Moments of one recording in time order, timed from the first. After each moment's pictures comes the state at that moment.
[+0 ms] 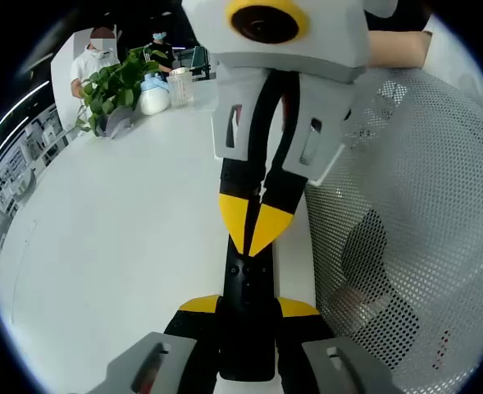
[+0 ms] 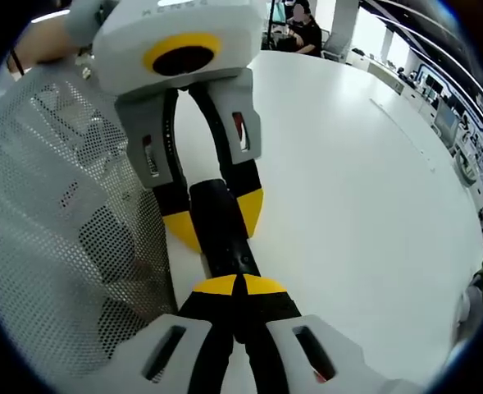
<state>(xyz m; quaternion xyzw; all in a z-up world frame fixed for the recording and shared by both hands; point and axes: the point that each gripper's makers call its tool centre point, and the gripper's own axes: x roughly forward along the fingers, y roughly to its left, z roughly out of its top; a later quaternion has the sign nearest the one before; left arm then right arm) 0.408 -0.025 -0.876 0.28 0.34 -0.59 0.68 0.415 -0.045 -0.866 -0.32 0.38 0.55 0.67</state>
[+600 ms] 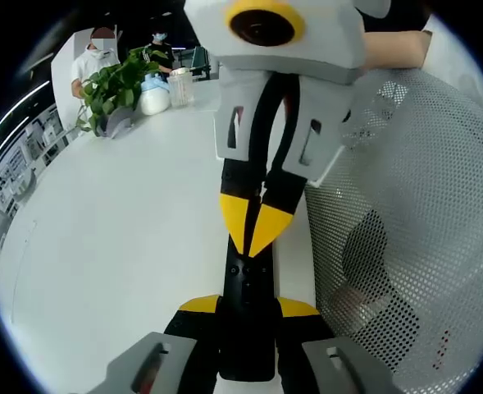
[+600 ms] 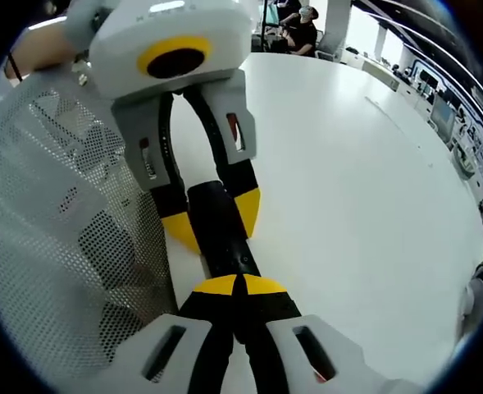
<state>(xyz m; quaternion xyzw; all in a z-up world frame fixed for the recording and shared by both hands) 0.408 -0.026 -0.876 0.27 0.33 -0.59 0.68 0.415 -0.045 -0.866 -0.31 0.38 0.55 0.67</state>
